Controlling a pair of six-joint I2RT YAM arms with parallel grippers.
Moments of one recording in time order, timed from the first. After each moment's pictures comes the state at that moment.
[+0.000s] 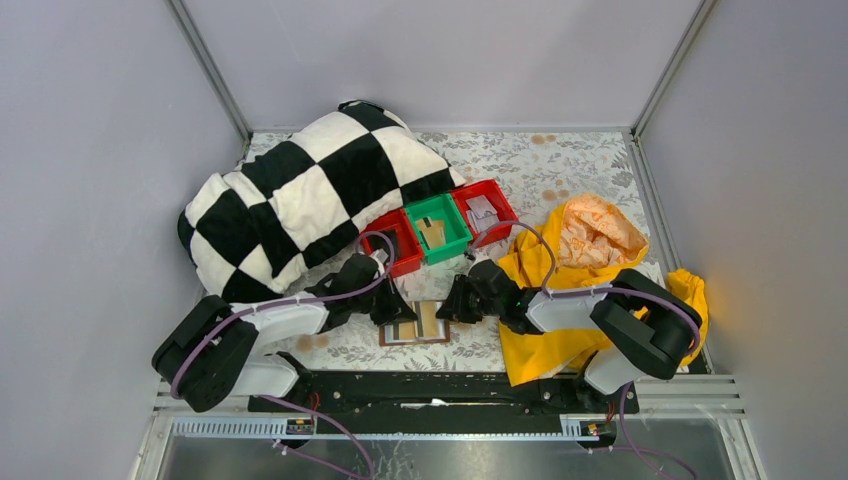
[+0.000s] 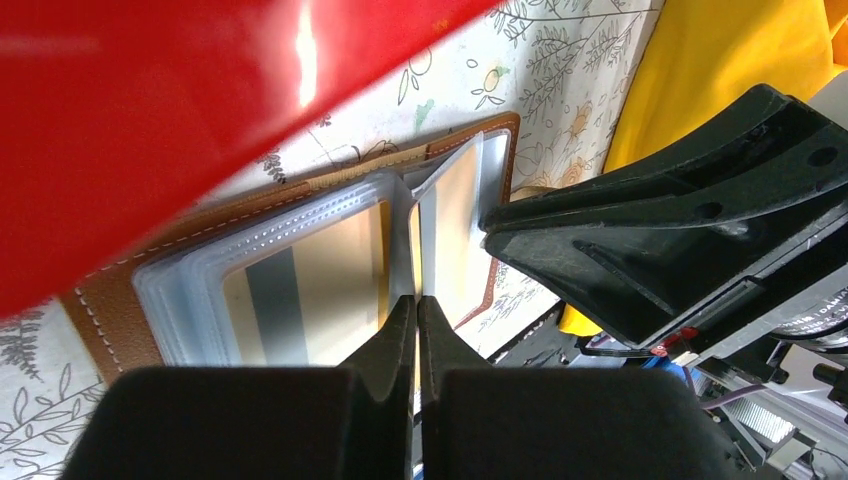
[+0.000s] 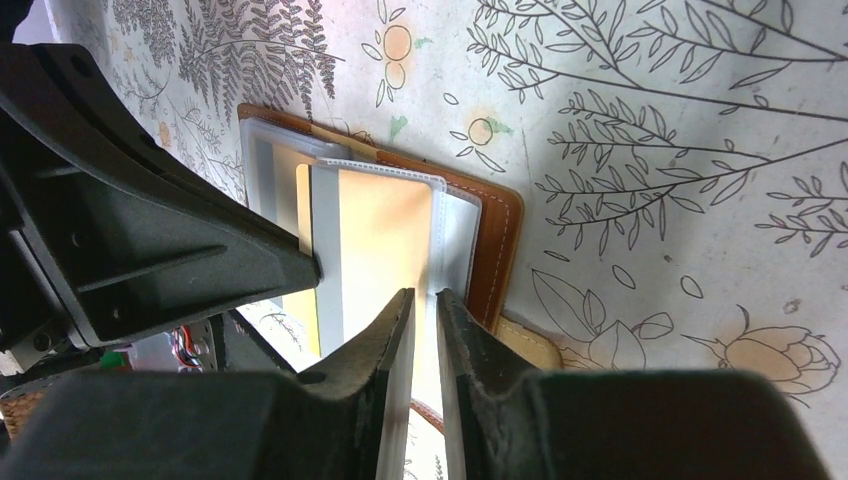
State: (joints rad) left arm -0.66 1.30 0.39 0.10 0.36 -1.03; right arm 0.88 1.53 0.48 0.33 -0.15 0.94
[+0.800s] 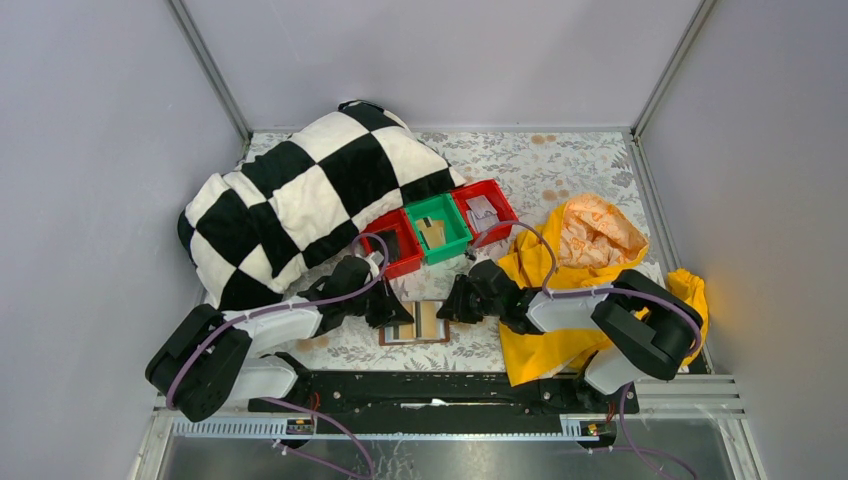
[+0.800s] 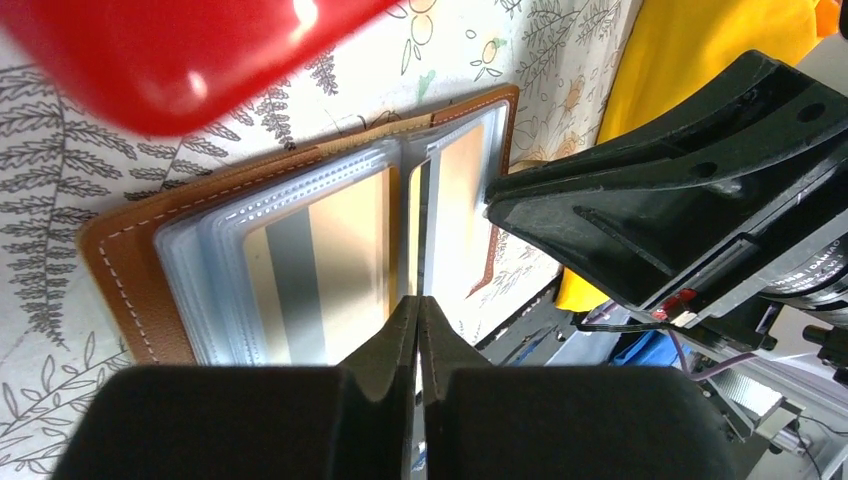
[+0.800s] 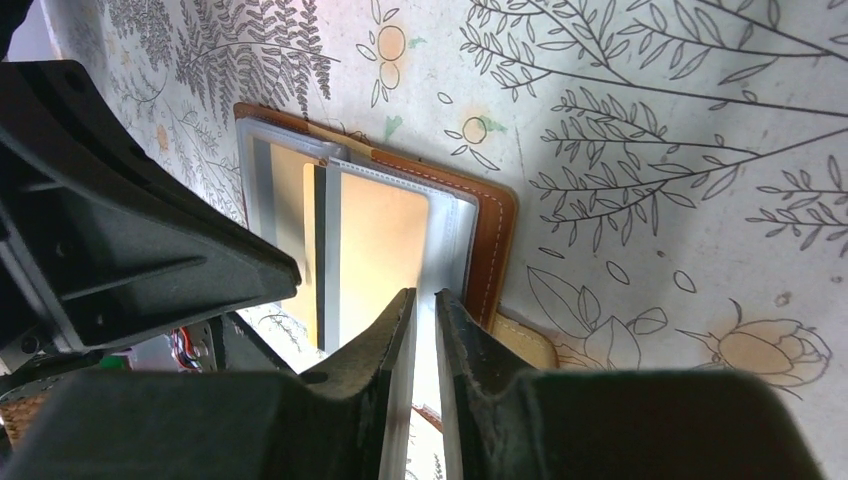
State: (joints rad) left arm -0.61 1.24 0.35 0.10 0.44 -0.99; right arm 0.88 1.54 0.48 0.33 -0.15 0.95
